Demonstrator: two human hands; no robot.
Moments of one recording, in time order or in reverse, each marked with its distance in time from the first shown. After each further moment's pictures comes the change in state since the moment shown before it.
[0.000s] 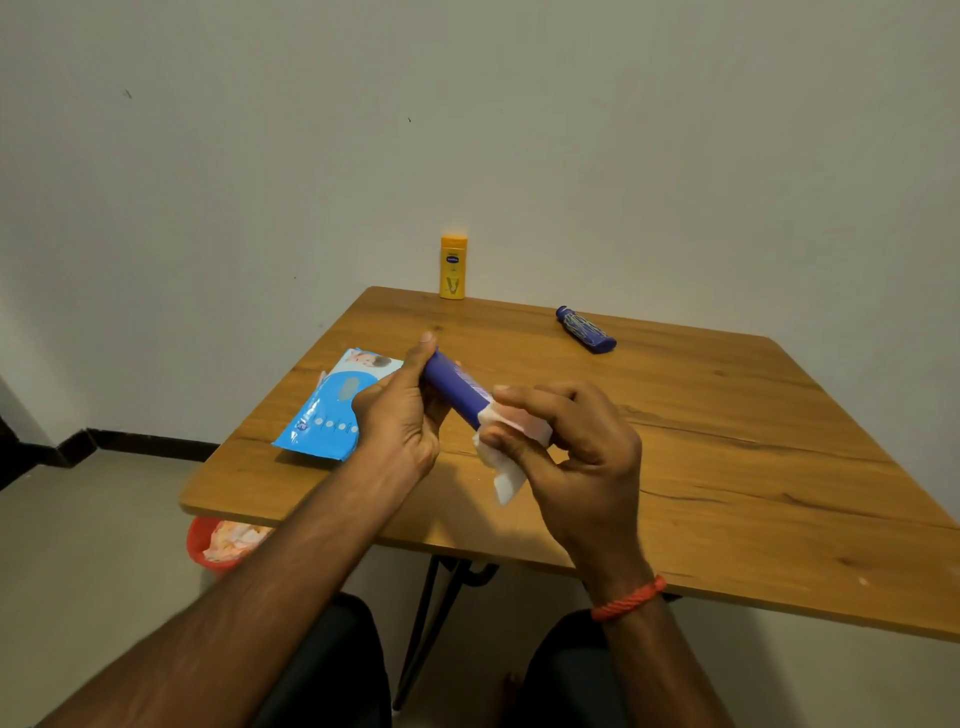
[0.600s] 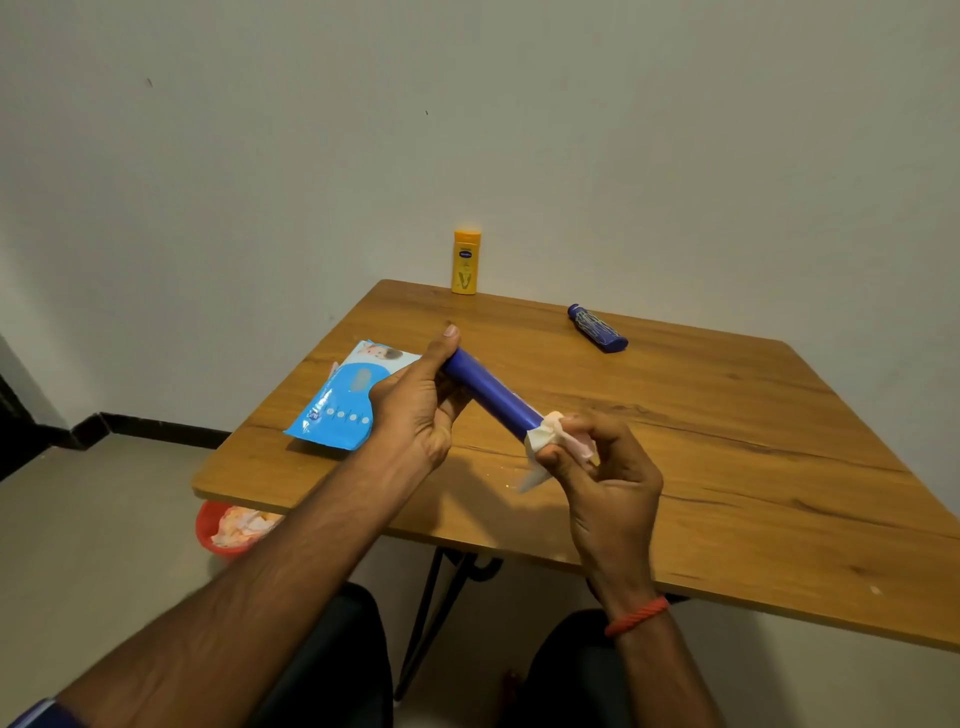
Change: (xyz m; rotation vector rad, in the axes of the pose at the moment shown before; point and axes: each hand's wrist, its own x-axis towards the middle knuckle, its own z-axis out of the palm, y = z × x) left_hand -0.006 0.002 0.003 -0.035 -0.046 -0.045; right_hand -0.033 0.034 0.002 0.398 0.148 0.346
